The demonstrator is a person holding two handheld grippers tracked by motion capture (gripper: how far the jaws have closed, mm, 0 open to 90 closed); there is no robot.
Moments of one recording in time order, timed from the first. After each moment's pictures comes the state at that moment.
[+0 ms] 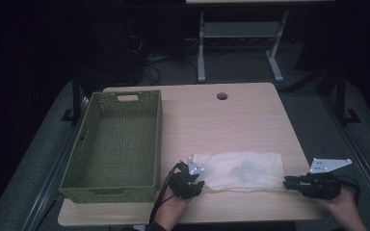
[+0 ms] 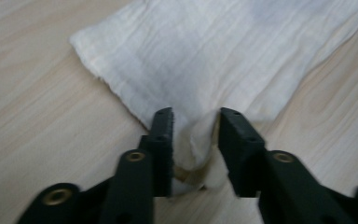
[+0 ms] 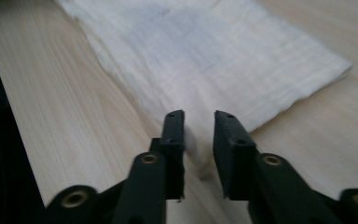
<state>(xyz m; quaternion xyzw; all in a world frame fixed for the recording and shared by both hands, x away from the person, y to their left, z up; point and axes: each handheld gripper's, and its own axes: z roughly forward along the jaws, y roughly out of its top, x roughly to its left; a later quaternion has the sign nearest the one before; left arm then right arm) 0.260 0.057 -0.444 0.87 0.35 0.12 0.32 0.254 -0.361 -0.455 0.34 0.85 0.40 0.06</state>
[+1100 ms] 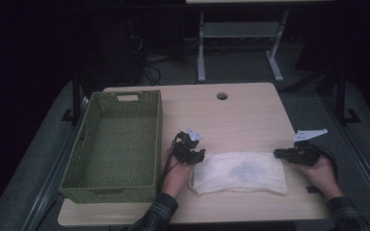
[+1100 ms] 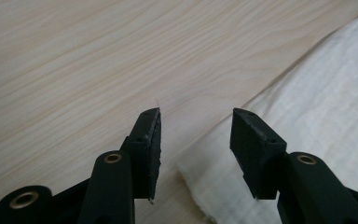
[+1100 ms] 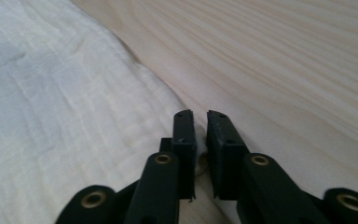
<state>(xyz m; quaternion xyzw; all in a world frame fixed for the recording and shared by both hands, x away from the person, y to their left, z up) 0.349 0.048 -0.438 0.84 0.40 0.18 0.33 0.357 -0.356 -0.473 0.38 0.84 0.37 0.09</state>
